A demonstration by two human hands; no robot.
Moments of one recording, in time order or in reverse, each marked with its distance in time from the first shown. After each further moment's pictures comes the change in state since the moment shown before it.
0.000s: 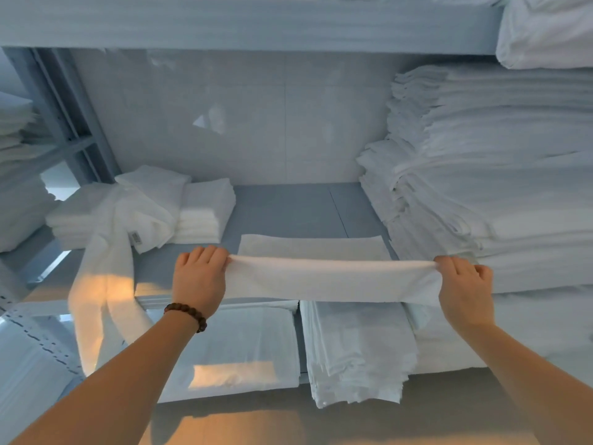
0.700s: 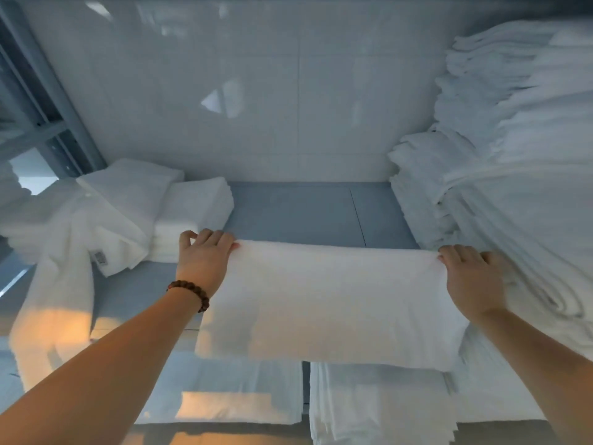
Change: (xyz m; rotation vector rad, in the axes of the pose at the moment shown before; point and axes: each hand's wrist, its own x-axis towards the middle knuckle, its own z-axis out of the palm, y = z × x) left_hand 0.134 -0.037 0.158 0.188 -0.133 -0.011; right_hand 0.155 0.018 0.180 -0.051 0.001 -0.244
